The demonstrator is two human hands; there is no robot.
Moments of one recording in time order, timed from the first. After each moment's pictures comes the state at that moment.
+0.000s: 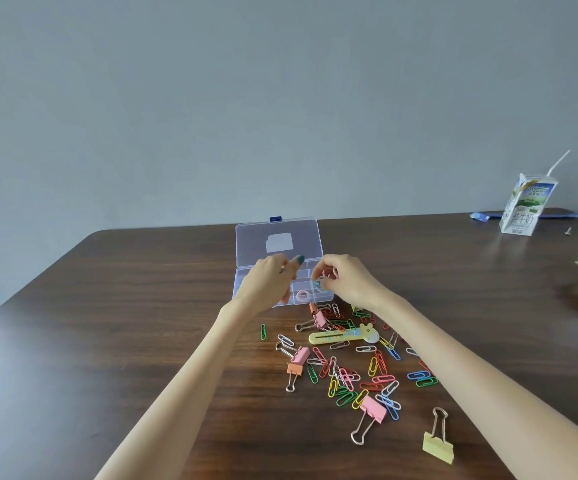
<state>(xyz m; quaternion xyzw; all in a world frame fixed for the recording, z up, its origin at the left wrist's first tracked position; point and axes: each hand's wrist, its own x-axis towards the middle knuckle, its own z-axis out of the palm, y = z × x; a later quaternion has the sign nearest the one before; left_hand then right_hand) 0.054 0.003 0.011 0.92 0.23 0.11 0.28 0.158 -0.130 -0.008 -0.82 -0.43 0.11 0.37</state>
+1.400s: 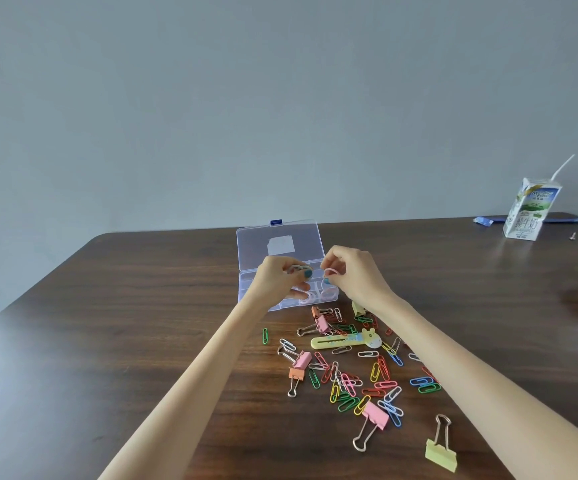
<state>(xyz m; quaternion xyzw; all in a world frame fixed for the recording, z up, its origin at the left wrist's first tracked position) 0.066 0.006 0.006 0.80 0.22 0.14 0.54 0.171 -0.127 -0.015 -0.81 -0.41 -0.01 0.41</state>
